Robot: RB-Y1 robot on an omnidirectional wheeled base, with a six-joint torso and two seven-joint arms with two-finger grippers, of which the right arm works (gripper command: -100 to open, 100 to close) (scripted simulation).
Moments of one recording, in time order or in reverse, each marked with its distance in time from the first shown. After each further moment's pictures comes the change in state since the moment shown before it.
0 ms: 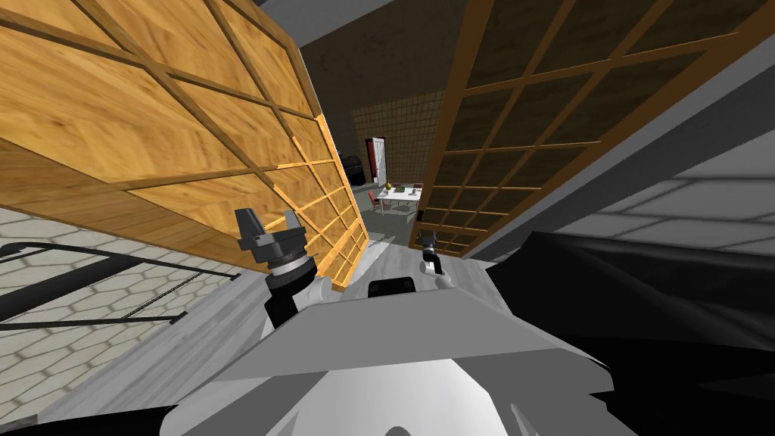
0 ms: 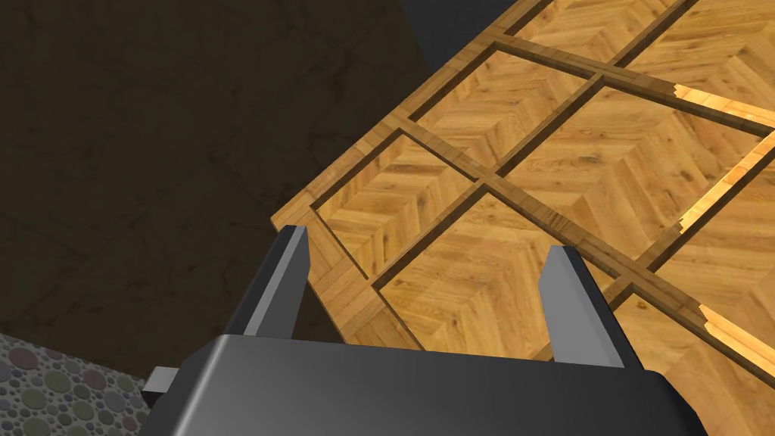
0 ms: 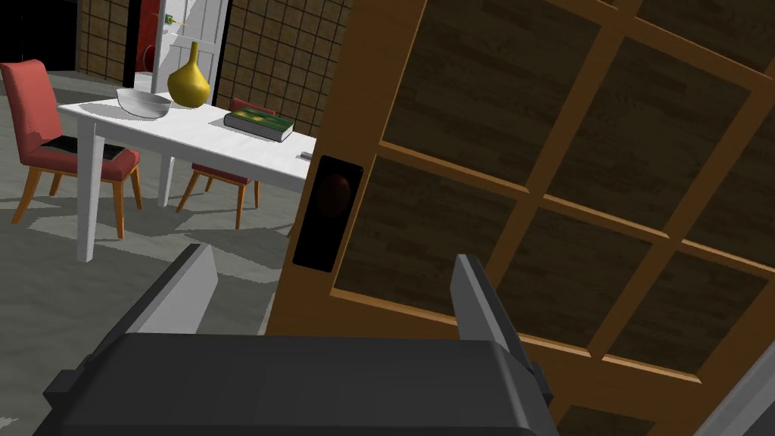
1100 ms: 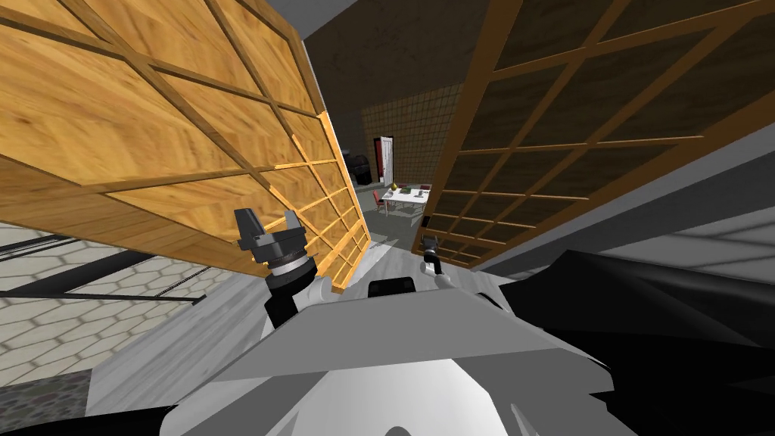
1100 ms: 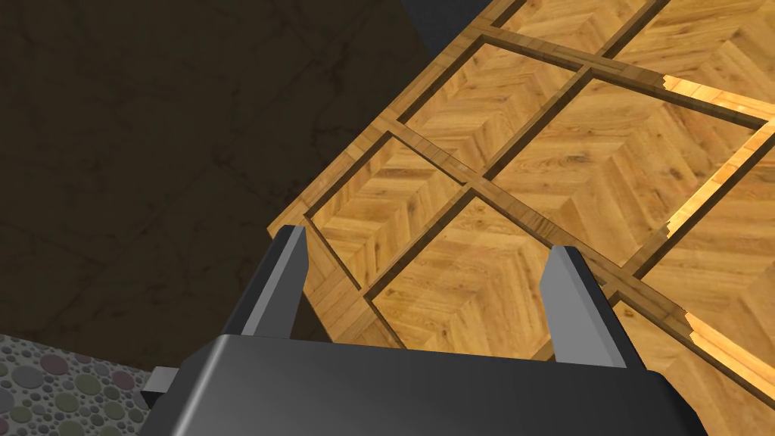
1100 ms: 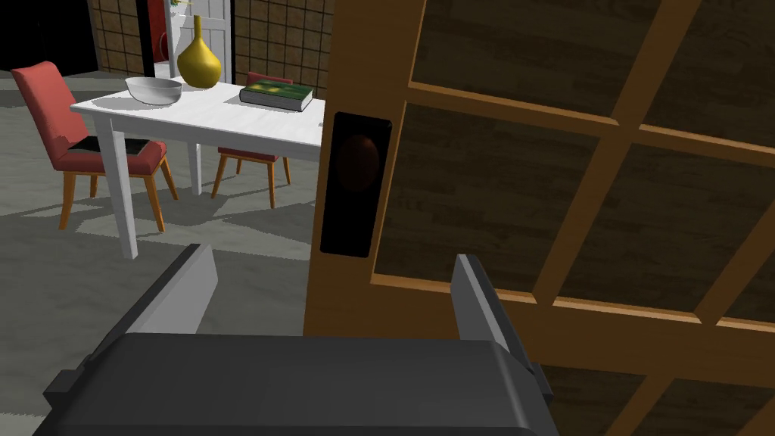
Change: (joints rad) arm -0.092 -0.012 0.019 0.232 -0.123 -0.053 -0.153
